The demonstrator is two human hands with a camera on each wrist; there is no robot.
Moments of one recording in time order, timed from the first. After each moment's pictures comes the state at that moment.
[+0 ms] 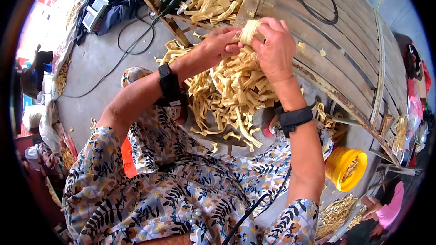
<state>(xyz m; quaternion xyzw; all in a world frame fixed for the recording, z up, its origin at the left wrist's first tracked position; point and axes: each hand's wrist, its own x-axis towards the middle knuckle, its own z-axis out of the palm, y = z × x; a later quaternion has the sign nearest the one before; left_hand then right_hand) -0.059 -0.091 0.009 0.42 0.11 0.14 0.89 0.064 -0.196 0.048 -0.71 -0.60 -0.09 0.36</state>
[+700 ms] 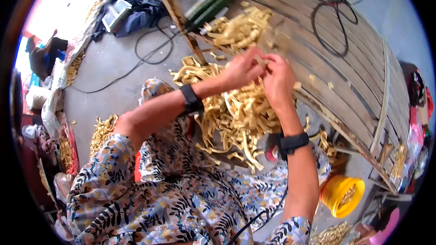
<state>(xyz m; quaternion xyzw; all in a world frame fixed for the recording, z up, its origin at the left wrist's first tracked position) -0.053 -0.092 0.008 0.80 0.19 0.23 0.51 0.054 -0.182 0.029 -0.72 -0.57 0.03 0.40</state>
